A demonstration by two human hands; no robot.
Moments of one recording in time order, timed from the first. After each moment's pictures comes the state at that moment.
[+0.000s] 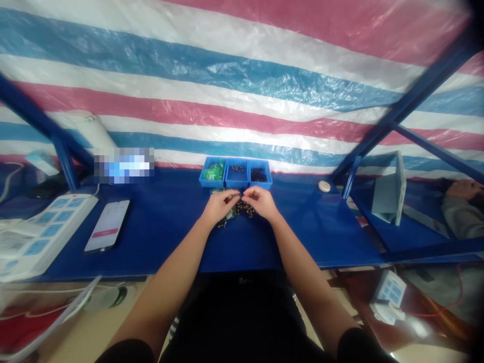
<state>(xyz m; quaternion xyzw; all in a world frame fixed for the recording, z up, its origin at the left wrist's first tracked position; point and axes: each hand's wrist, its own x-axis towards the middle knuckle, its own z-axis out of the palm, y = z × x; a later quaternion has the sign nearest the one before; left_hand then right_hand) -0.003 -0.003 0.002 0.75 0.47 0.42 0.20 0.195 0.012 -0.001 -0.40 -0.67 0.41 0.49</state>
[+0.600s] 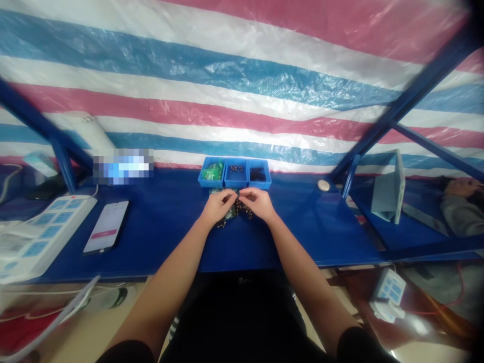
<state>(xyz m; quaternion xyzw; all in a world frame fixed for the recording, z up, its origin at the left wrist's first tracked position) -0.004 -0.008 0.011 0.76 0.46 0.42 0.21 0.186 0.007 -0.001 -0.40 -0.67 0.39 0.50</state>
